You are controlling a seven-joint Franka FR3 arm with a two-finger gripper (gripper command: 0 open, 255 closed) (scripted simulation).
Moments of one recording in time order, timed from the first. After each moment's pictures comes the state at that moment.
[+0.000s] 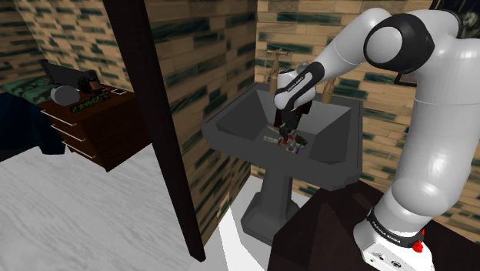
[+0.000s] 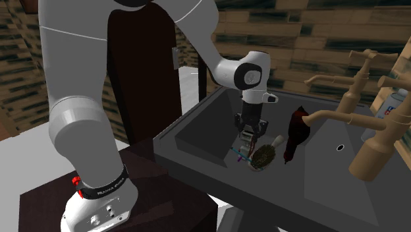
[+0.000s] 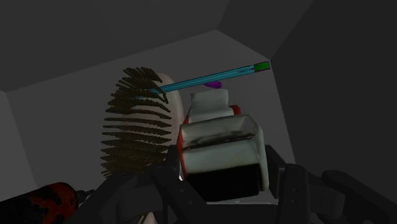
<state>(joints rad) -0.08 0.29 -0.20 -2.16 -0.12 2.33 -0.26</state>
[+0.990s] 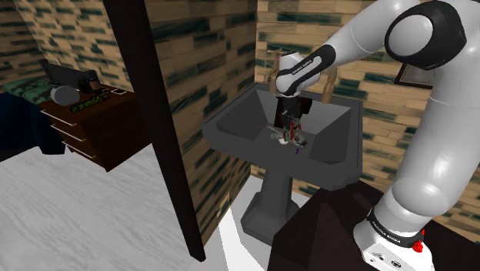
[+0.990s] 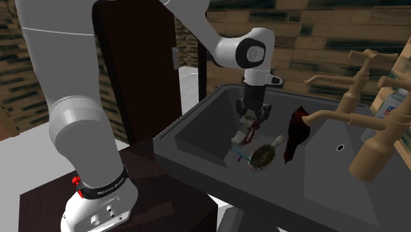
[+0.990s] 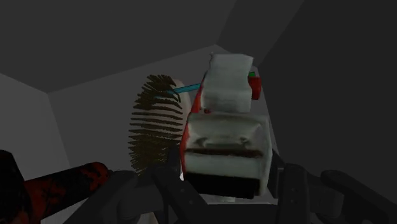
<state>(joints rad) -0.07 0.16 -0.20 -2.12 -0.13 2.17 -0.27</state>
